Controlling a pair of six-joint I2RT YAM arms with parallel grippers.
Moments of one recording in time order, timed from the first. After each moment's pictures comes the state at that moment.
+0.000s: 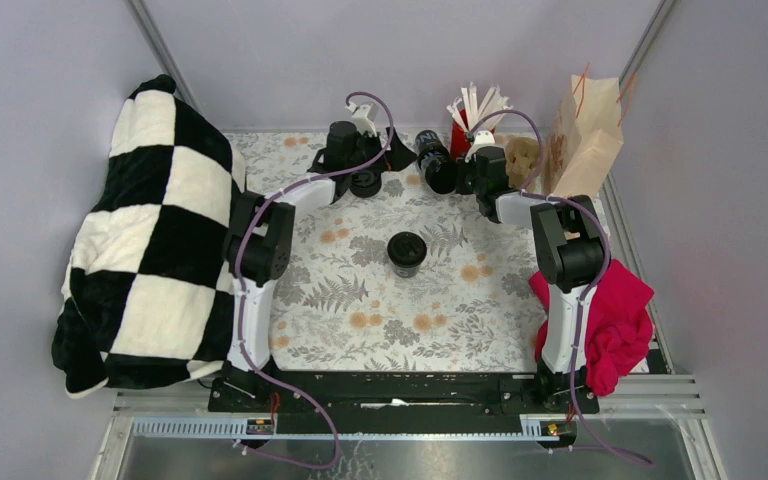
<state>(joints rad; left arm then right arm) -0.38 2.15 1.57 0.34 0.44 -0.50 0.26 2.07 1.25 0.37 -0.07 0.17</state>
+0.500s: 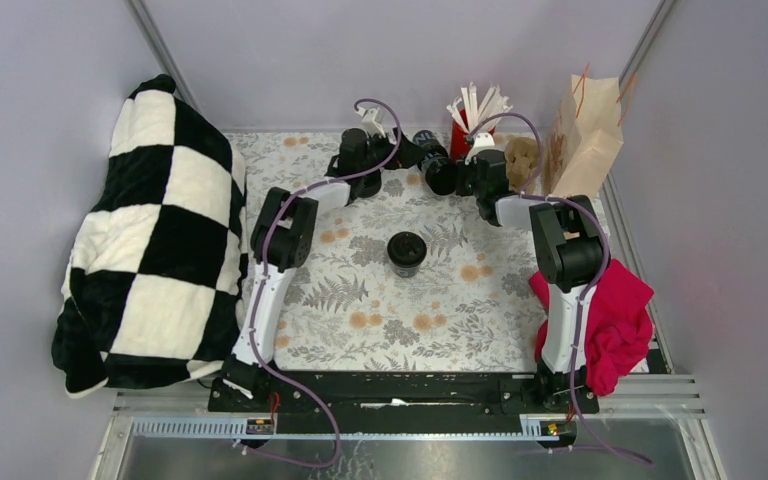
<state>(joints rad) -0.38 2.47 1.82 0.55 0.49 -0.60 0.25 2.08 1.23 0.43 -0.07 0.15</state>
